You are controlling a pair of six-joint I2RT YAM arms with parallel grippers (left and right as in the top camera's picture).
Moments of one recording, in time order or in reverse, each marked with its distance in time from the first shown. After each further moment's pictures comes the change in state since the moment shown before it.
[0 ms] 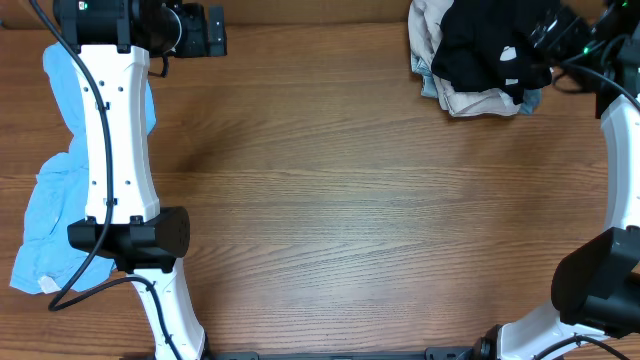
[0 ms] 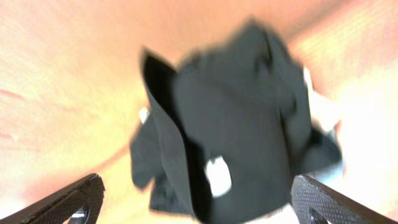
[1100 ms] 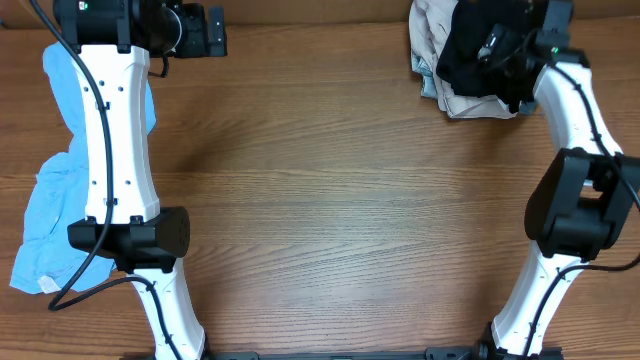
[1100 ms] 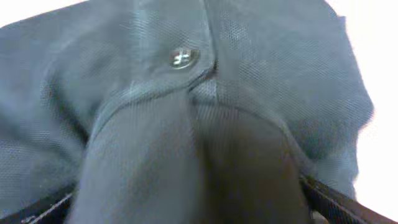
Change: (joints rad) left arm 0.000 0.000 0.000 -0.003 0.000 0.000; right arm 0.137 0.396 0.253 -0.098 0.341 -0.180
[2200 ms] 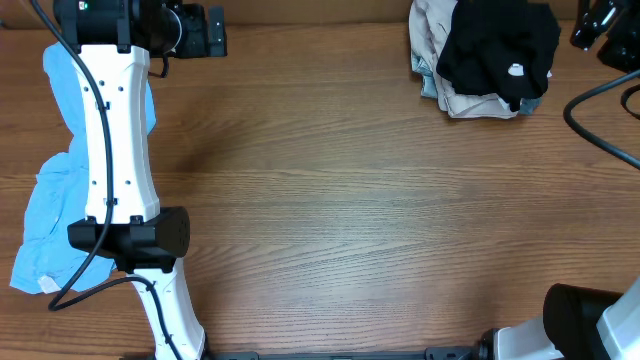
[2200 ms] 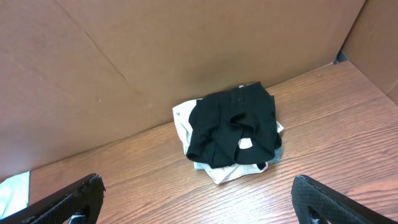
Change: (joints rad) left arm 0.000 0.000 0.000 -0.002 0.000 0.000; right arm 0.003 -0.507 0.702 -0.903 -0.127 0.000
